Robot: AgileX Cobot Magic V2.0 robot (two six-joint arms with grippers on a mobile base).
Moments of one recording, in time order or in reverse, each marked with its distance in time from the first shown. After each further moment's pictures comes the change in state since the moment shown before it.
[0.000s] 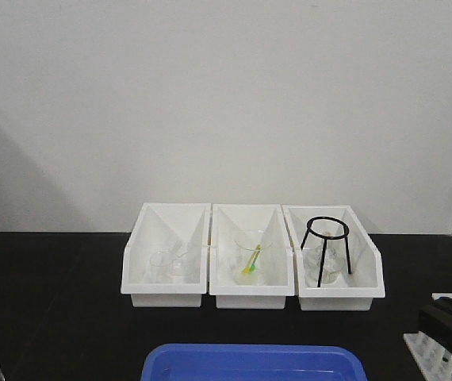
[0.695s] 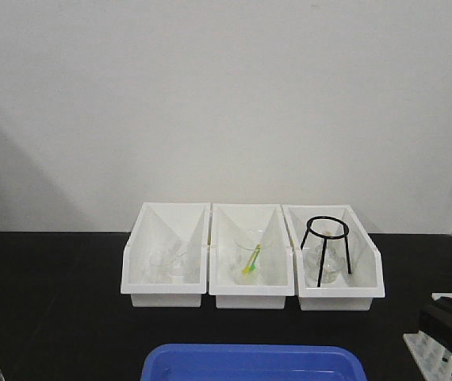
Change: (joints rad) left arm 0.176 -0.306 0.061 -0.132 0.227 0.108; right arm 0.000 -0.003 0.000 -0.002 -0.001 0.000
